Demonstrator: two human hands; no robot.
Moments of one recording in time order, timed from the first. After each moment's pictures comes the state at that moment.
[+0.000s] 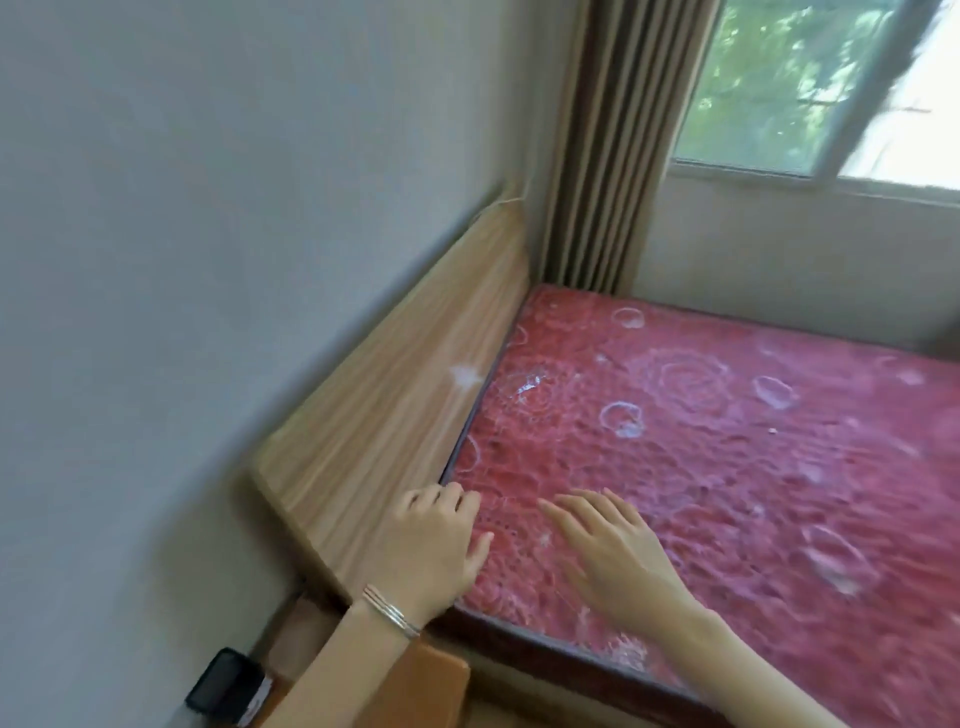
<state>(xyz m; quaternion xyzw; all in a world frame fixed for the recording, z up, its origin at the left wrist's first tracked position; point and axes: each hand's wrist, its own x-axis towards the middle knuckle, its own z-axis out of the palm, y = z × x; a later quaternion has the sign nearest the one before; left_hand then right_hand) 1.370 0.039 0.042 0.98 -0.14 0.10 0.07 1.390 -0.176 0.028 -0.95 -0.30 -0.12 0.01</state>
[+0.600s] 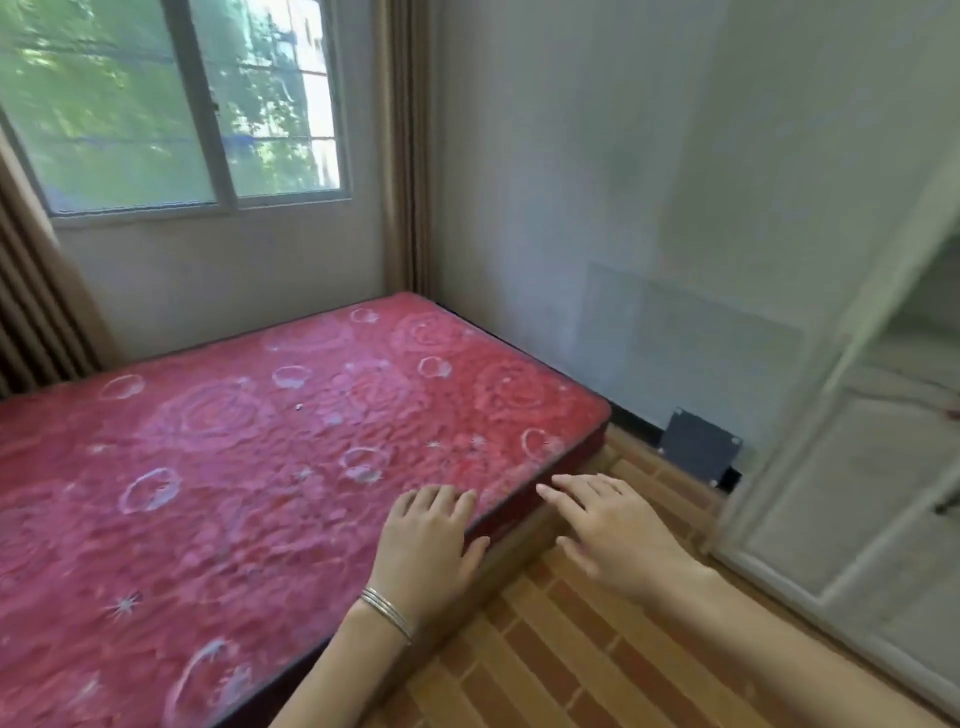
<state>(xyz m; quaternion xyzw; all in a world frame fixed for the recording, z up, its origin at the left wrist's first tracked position) 1.131 -0.447 0.089 0.78 -0.60 0.12 0.14 0.959 -0.587 0.106 -0.97 0.19 -0.09 -0.11</state>
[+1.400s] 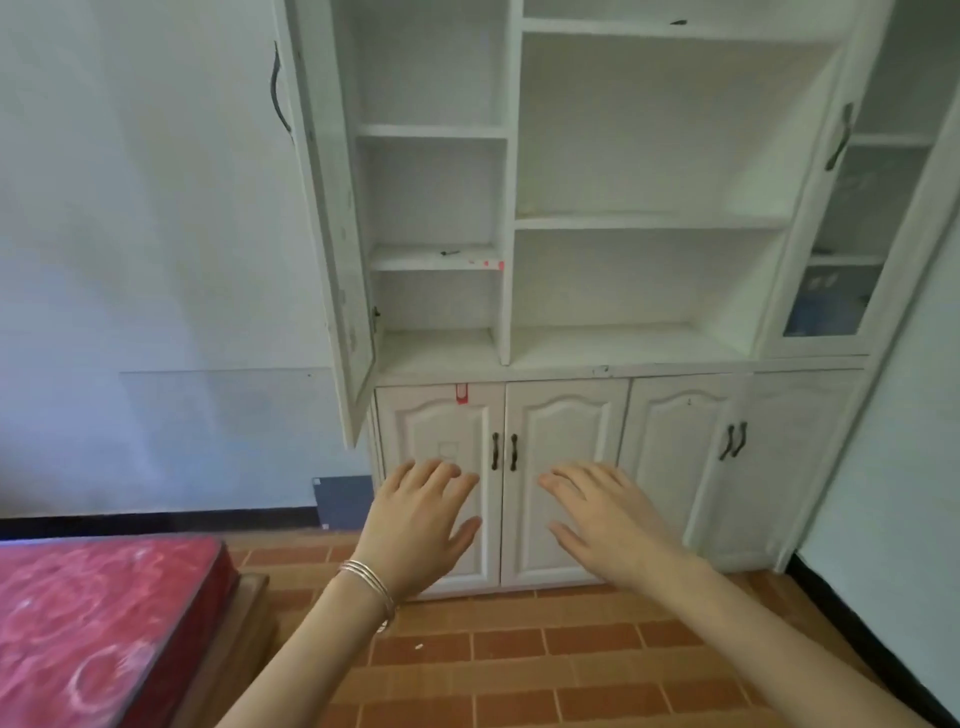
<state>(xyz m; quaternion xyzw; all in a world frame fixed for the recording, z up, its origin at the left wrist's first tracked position) 0.726 -0.830 0.162 0.38 -0.88 0.18 0.23 0.500 -0.774 0.166 -0.77 0.61 -0.09 -0.16</state>
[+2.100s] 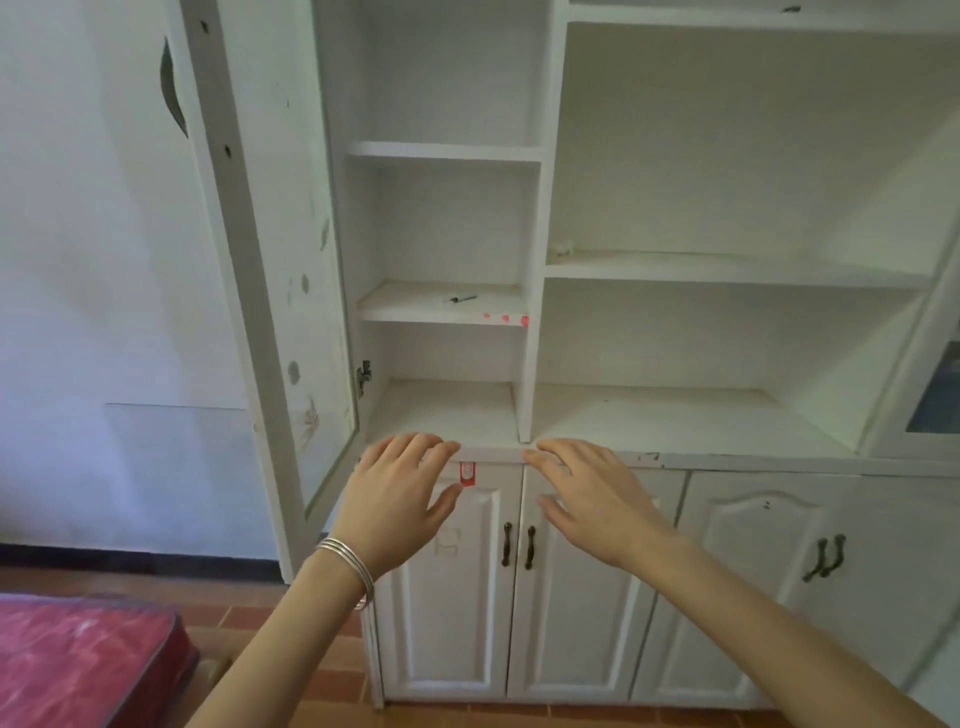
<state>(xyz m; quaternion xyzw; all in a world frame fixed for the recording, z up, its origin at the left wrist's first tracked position) 0.647 -1.090 0.213 0.43 -0.83 0.19 0.30 0.414 -1.059 0.221 -0.81 0.53 -0.16 -0.18</state>
